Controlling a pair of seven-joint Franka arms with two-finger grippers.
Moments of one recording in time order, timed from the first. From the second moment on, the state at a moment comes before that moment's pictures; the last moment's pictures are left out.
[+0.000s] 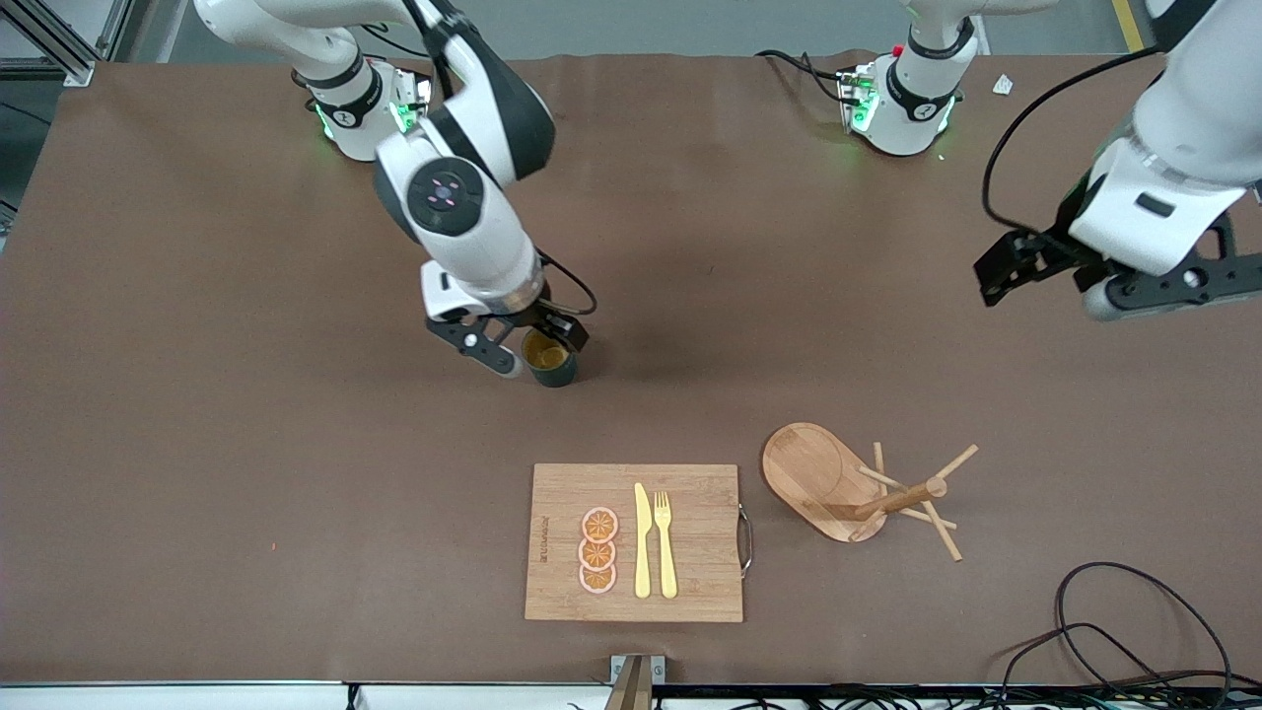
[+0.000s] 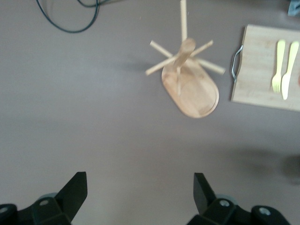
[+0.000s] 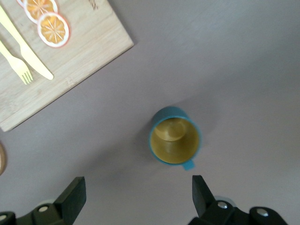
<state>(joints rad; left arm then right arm) -0.03 0.10 -0.21 -1.39 0.07 1.53 -0.36 0.64 0.43 -0.01 -1.61 0.11 2.05 1.15</state>
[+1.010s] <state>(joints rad) 0.01 -0.08 -0.14 -1.61 0.00 1.57 -0.13 0.66 0.61 -0.03 -1.71 0.11 2.22 1.07</state>
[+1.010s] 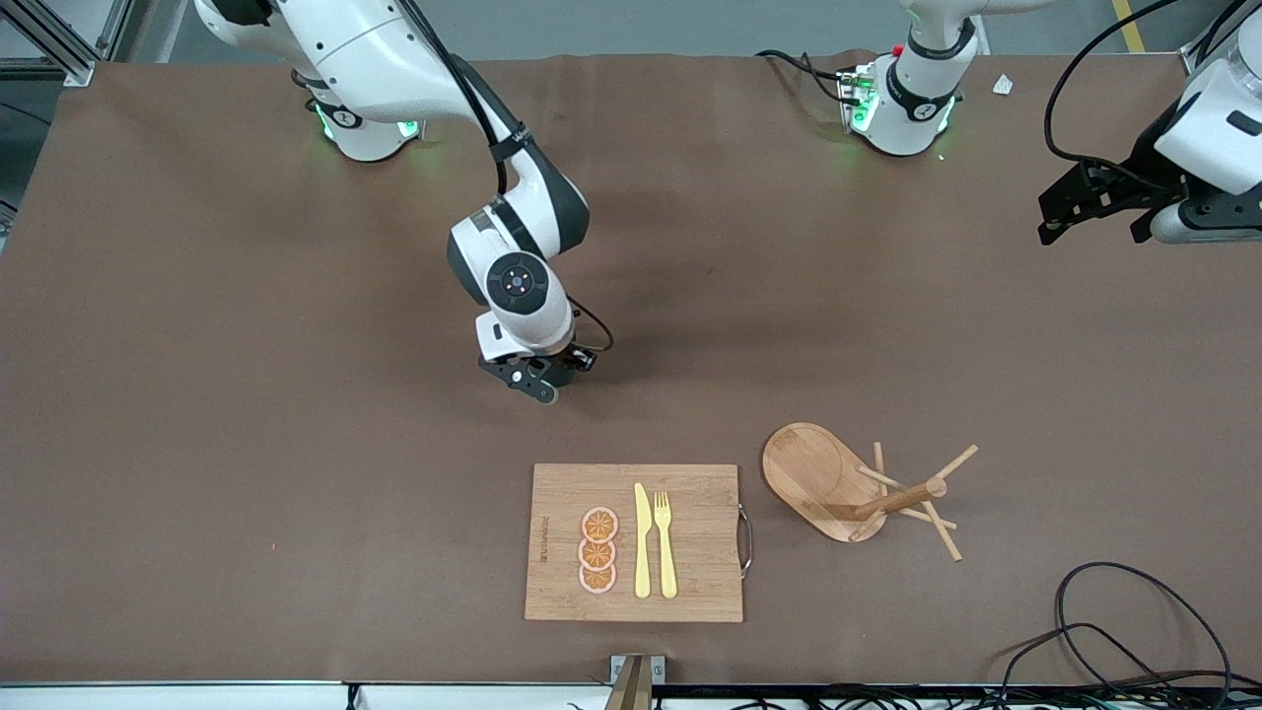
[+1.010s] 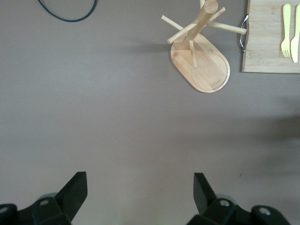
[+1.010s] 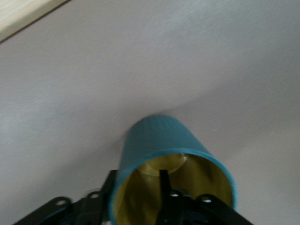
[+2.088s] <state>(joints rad) 0.02 -0.08 -0.15 -1.61 0.03 1.58 -0.12 0.11 0.55 -0.05 -1.61 -0.04 2.15 -0.17</state>
